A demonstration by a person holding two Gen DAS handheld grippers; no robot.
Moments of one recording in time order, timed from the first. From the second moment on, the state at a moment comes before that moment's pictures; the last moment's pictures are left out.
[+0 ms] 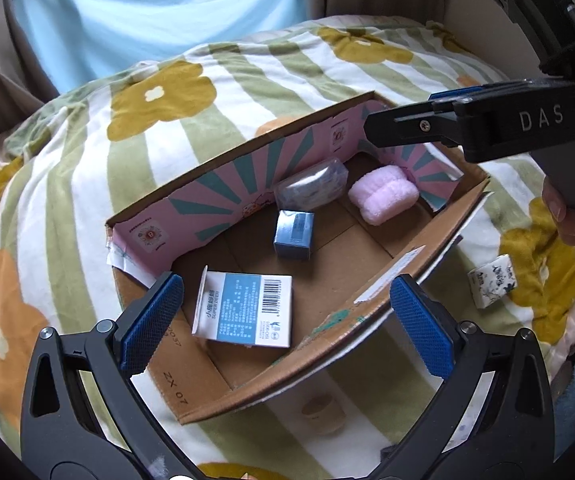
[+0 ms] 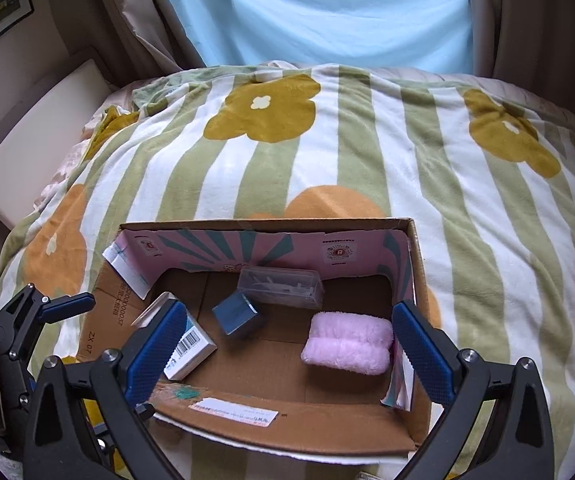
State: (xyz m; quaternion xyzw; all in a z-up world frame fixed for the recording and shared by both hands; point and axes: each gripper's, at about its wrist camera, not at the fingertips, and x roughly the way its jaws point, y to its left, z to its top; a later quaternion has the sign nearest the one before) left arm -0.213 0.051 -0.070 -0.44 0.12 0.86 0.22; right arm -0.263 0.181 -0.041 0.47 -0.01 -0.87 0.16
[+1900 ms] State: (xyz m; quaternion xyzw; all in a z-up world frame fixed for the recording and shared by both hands) left arm -0.035 0.045 -0.177 -0.41 0.35 0.71 0.46; right arm -0.022 0.138 -0.172 0.50 0.16 -0.74 0.42
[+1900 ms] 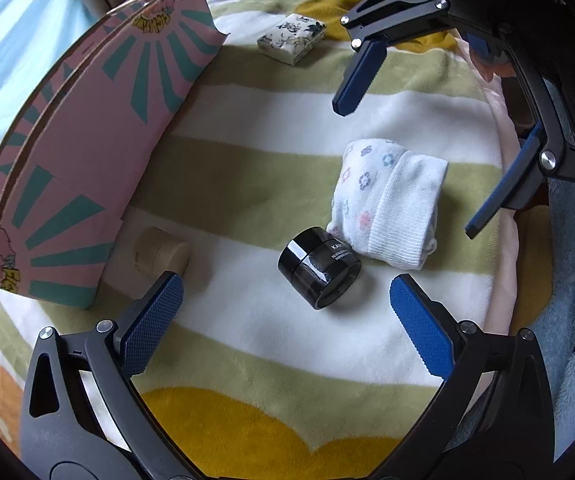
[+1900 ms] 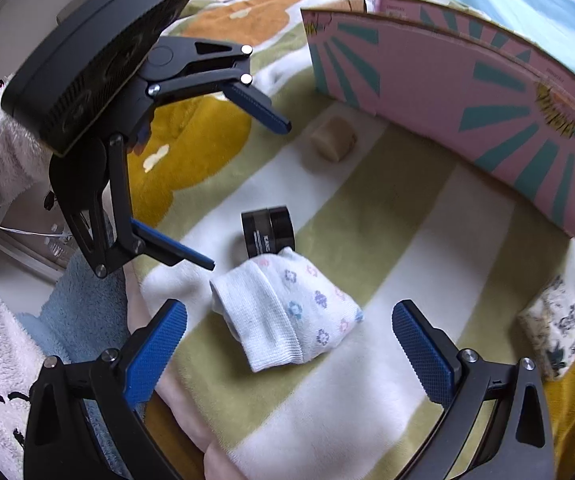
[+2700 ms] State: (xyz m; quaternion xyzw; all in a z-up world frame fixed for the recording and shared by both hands) left arm -0.029 0.042 -0.188 -0.43 0.34 0.67 0.51; right arm -0.026 0.133 -0.187 0.52 0.18 -0.72 0.42
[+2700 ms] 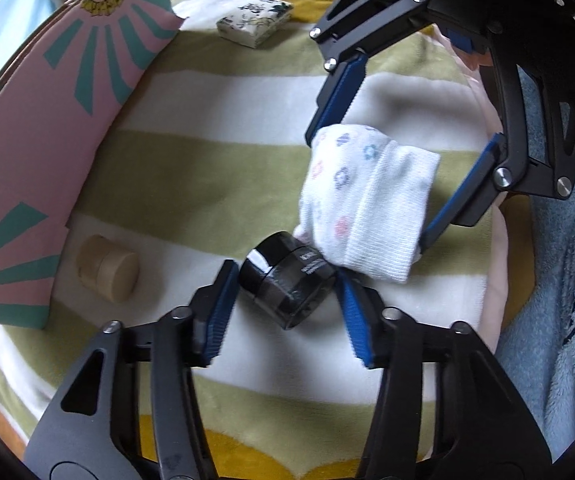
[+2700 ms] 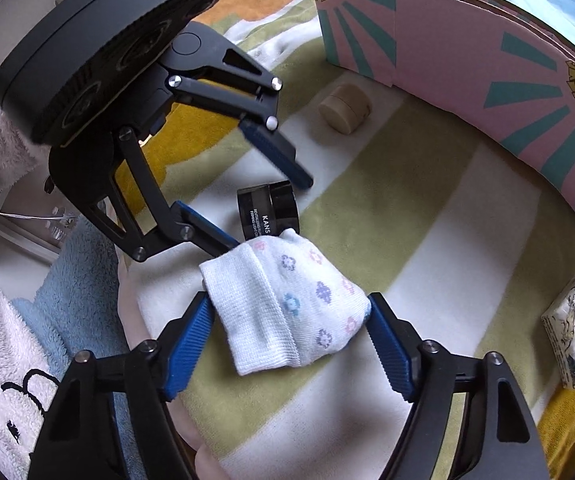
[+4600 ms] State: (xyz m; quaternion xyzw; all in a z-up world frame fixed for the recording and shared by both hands) left arm -0.097 0.004 -0.078 -0.41 0.19 0.82 0.37; right arm -0.094 0.168 -0.065 0.45 0.05 -0.85 0.28
